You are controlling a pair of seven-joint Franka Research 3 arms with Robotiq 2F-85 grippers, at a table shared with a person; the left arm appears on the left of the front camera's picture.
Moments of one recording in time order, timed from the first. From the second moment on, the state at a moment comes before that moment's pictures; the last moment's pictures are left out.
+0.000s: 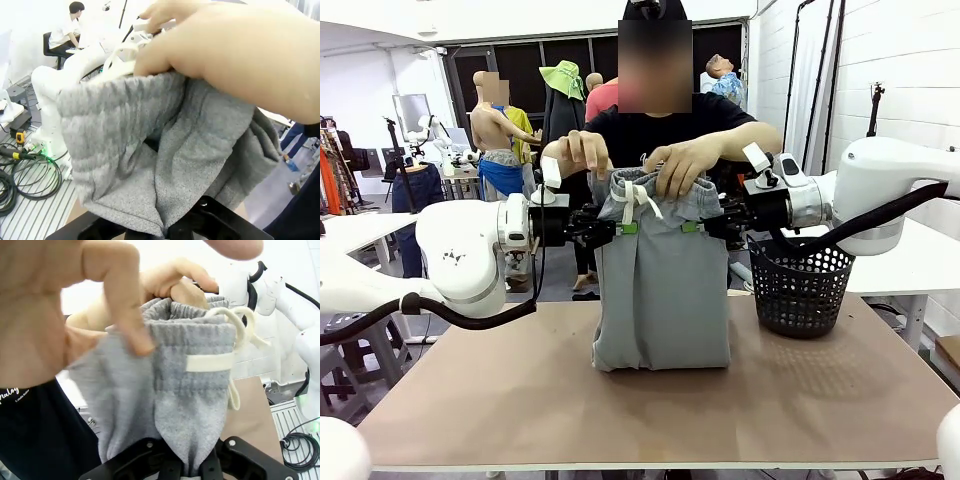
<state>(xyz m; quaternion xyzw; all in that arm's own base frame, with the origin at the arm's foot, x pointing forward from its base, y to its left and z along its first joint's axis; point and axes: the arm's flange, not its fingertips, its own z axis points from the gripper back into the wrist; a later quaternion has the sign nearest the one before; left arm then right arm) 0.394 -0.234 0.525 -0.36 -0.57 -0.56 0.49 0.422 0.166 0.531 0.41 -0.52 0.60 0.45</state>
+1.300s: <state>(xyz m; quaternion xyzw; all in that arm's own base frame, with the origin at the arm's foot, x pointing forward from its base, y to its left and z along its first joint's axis) 0.394 -0.234 0.525 -0.36 -0.57 -0.56 0.49 0.422 0.166 0.531 0.41 -0.52 0.60 0.45</state>
